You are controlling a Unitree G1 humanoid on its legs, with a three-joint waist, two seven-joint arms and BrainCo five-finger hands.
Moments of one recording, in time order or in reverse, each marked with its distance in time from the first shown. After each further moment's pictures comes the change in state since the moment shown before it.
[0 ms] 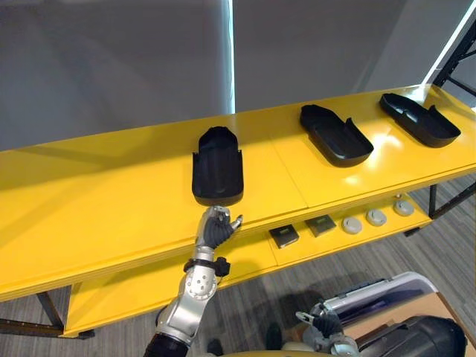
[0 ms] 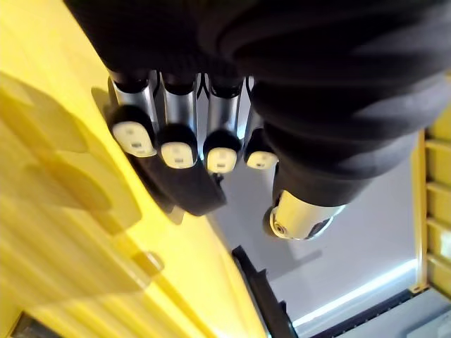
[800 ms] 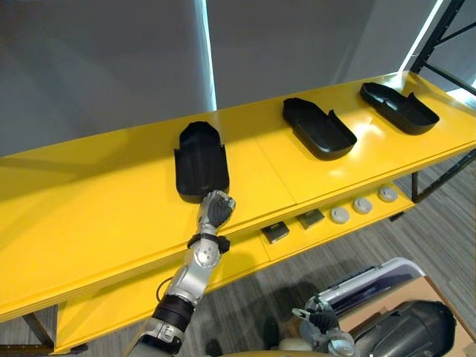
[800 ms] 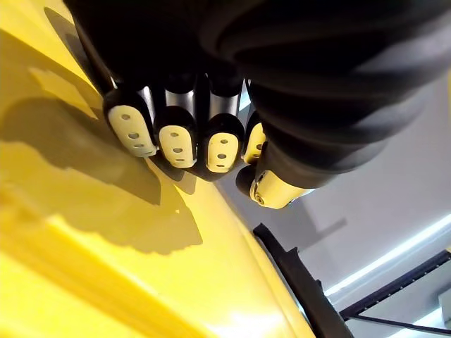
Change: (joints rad) left arm -0.266 0.007 0.074 0.209 0.009 0.104 0.027; right arm -0.017 0.002 0.007 -0.006 -0.006 -0.003 0.002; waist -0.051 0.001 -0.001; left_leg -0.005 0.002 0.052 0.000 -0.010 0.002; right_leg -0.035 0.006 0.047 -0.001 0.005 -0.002
